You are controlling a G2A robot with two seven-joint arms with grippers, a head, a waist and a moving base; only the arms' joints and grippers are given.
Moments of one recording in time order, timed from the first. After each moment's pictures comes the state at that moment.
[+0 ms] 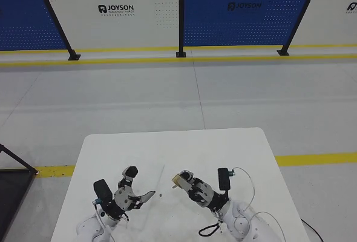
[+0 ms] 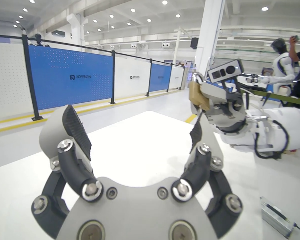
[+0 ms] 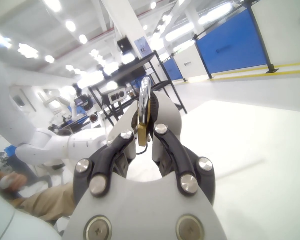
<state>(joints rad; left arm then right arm) 1.85 -1.15 -1.38 -1.55 1.38 -0.71 0.78 -1.59 -1.33 1.07 -1.44 -0.92 -0.96 -0.32</state>
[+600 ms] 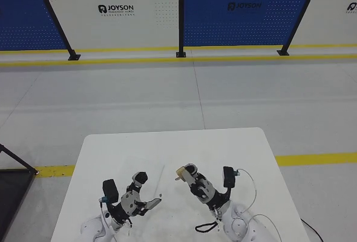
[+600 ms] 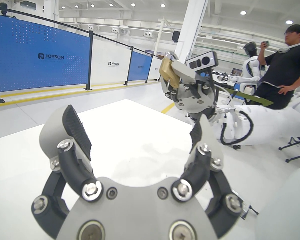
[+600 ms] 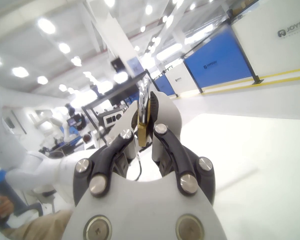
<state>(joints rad) 1.86 -1.15 -1.34 -1.57 1.31 -0.82 0.68 -1.59 -1.34 1.04 -1.44 -0.78 -0.92 -0.37</state>
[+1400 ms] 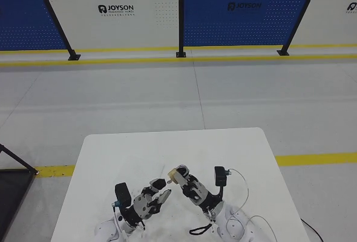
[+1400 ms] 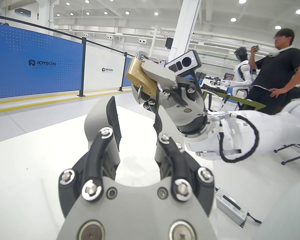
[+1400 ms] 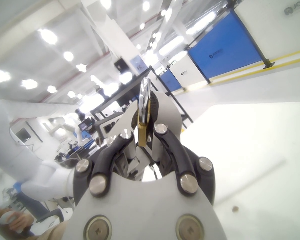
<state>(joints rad) 1.82 -1.16 -1.21 -1.57 1.33 -0.70 0.74 -1.60 -1.34 0.98 -1.48 -0.69 -0.84 -0.26</state>
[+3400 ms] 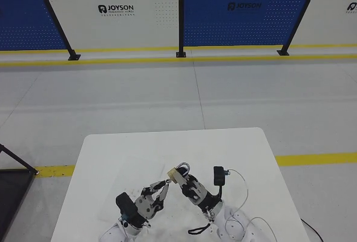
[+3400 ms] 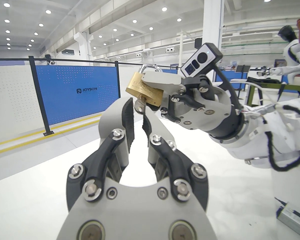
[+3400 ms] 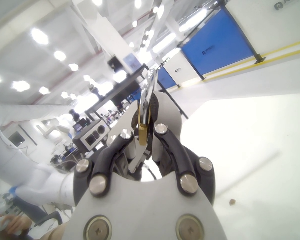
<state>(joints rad) 1.82 -1.16 -1.14 -1.56 1.46 -0.36 0.90 -1.60 -1.33 0.97 -1.50 -0.67 -0.77 -0.24</state>
